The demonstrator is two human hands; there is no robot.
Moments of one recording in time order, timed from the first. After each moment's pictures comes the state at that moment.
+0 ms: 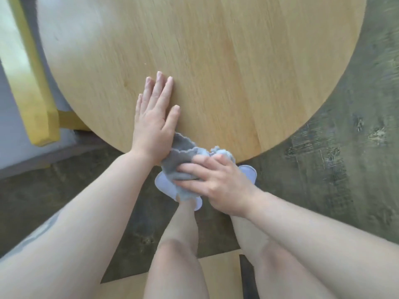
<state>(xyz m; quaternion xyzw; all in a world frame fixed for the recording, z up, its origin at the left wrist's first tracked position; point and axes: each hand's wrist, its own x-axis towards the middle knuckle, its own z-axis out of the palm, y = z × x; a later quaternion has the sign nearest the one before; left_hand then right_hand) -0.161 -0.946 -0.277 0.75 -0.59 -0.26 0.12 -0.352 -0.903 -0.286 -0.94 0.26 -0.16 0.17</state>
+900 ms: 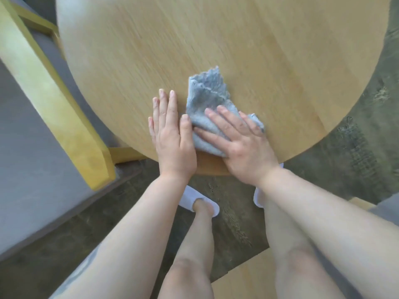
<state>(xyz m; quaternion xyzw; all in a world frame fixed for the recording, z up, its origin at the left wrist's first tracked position) -0.077 -0.935 -0.283 0.73 -0.54 -0.32 0.26 -0.236 -0.921 -0.300 -0.86 0.50 -0.06 0.07</state>
